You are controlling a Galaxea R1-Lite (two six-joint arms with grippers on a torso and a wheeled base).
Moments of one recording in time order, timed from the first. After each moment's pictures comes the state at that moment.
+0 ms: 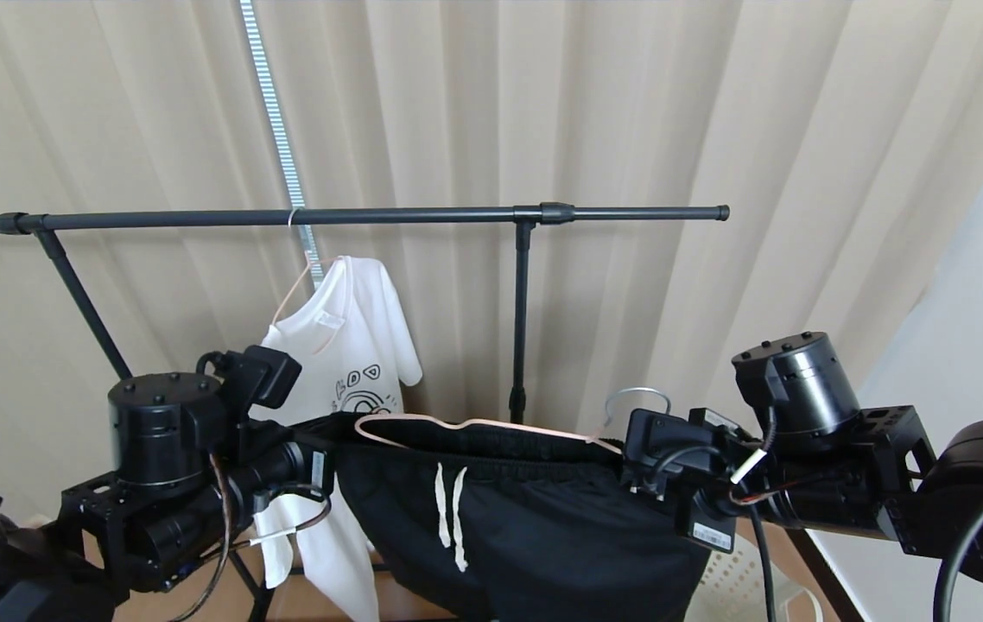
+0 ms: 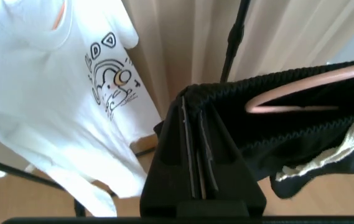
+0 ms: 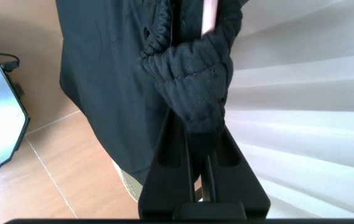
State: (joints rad) left arm -0.36 1.76 -0.41 -0.97 0.08 0.04; right arm 0.54 1.74 -0.76 -0.21 -0.01 -0.74
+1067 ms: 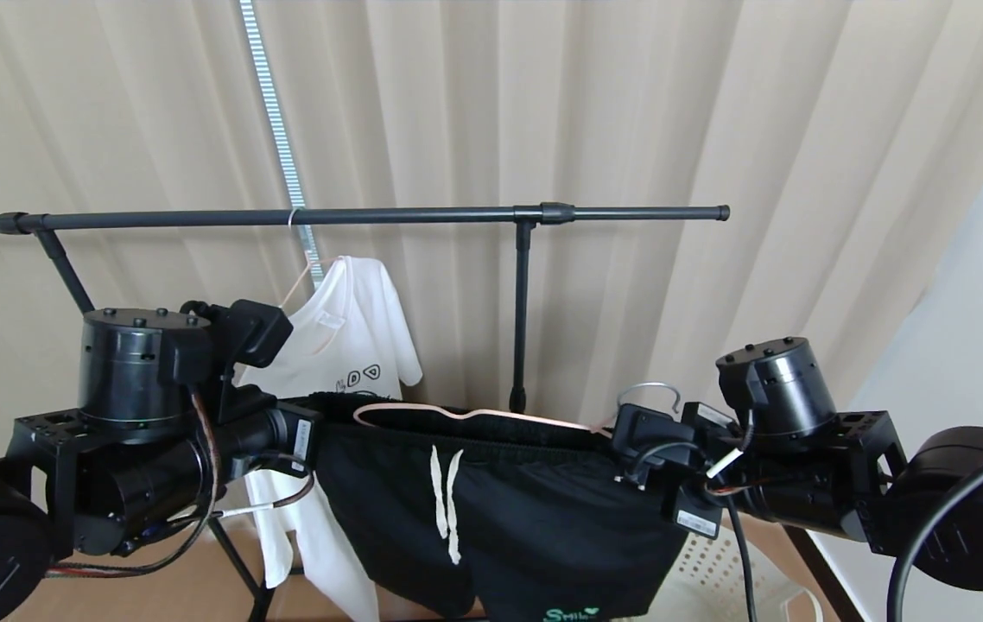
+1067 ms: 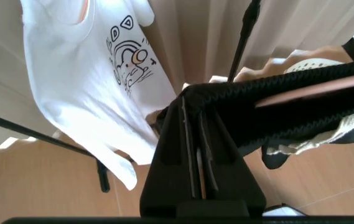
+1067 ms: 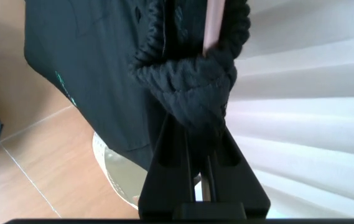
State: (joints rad) left arm -0.40 1.58 -0.63 -0.47 0.19 0.05; right arm 0.55 1.79 -0.75 -0.31 -0.12 -0.74
